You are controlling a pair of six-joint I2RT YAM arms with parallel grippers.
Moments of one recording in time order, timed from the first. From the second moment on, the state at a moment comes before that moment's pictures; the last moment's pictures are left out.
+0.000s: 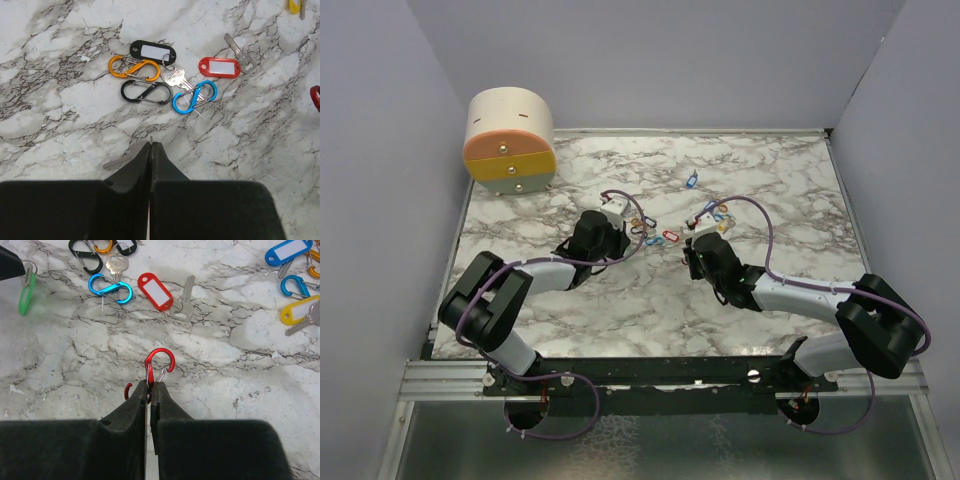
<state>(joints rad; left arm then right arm) -0.54 1.59 0.63 0.45 0.10 -0.19 0.81 1.38 0.59 0.20 0.36 0.24</state>
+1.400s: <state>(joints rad) -0.65 1.44 0.54 0.62 0.40 -0.21 0.81 1.35 0.57 0.26 0.25 0.23</state>
